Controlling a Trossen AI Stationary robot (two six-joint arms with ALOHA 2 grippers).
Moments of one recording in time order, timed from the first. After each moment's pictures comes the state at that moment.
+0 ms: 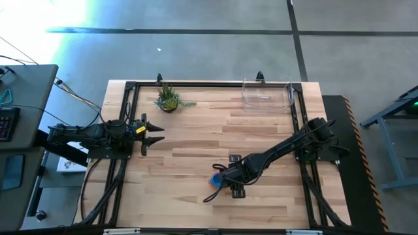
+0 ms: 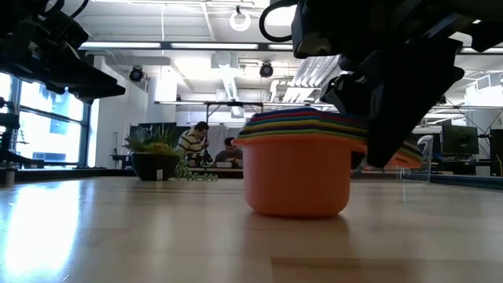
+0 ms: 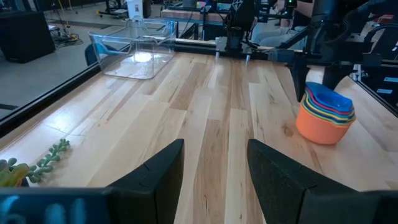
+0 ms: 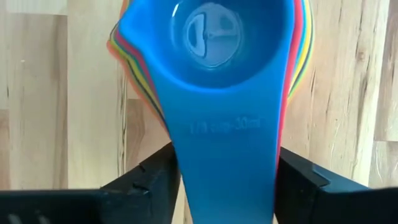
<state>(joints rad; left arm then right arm) -0.05 0.05 0.10 -0.27 -0.19 -0.08 0.42 1.90 1.30 -0.66 0.05 0.36</state>
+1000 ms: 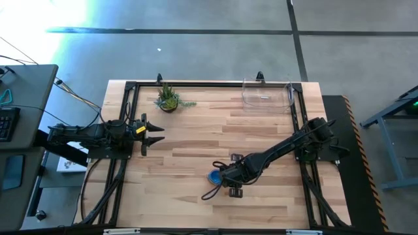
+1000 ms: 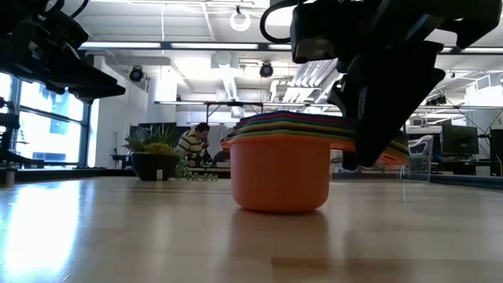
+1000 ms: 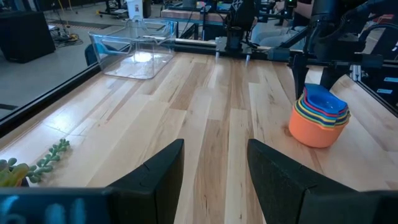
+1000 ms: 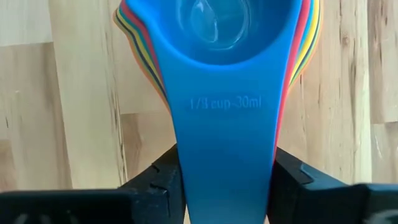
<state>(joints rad) -0.05 0.05 0.10 -0.27 -0.19 -0.08 0.42 1.90 1.30 -0.66 0.07 0.49</state>
